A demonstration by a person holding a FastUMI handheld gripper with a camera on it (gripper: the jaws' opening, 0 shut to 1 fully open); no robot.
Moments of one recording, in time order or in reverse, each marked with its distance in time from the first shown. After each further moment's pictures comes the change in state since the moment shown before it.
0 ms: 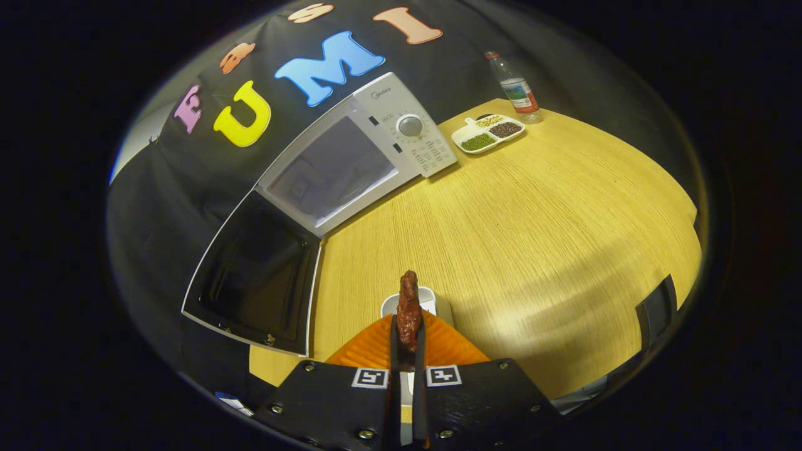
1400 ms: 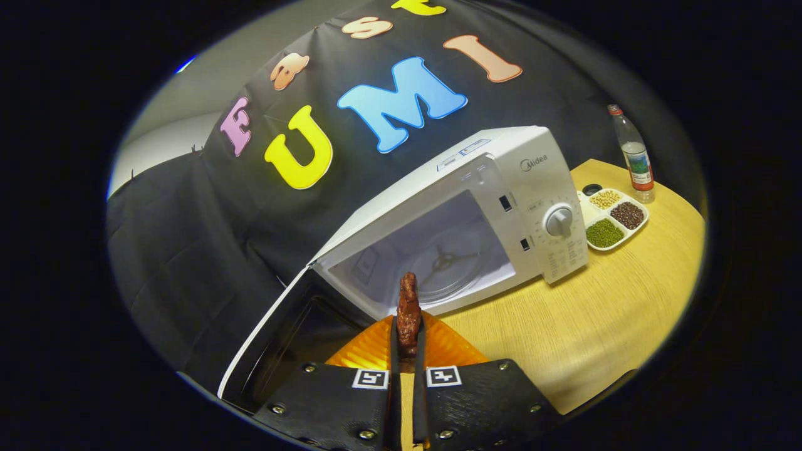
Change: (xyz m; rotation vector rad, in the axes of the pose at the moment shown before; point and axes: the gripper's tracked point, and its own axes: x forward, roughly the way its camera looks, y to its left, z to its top) arm 0.114 0.152 0.141 -0.130 -0.294 0.228
